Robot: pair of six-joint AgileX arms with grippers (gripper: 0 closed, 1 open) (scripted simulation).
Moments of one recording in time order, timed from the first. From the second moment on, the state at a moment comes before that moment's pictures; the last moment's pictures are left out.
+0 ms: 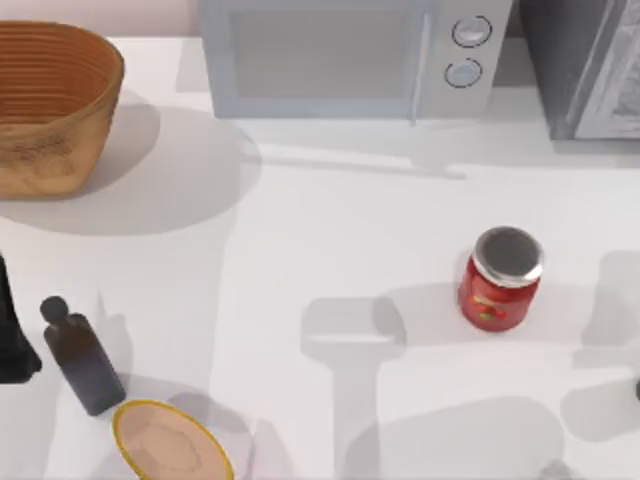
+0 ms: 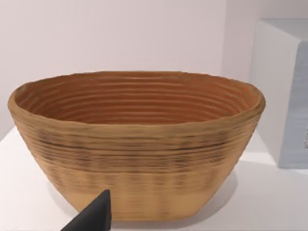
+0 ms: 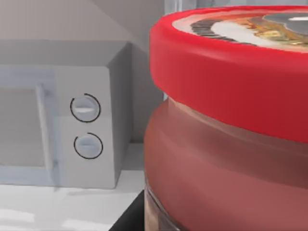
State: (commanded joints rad) left arm 0.00 0.00 0.00 0.00 0.00 0.00; right arm 0.08 0.16 0.06 0.14 0.00 0.00
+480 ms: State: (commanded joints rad) left arm 0.00 0.00 0.00 0.00 0.00 0.00; right arm 0.34 0.87 0.27 0.65 0.02 0.01
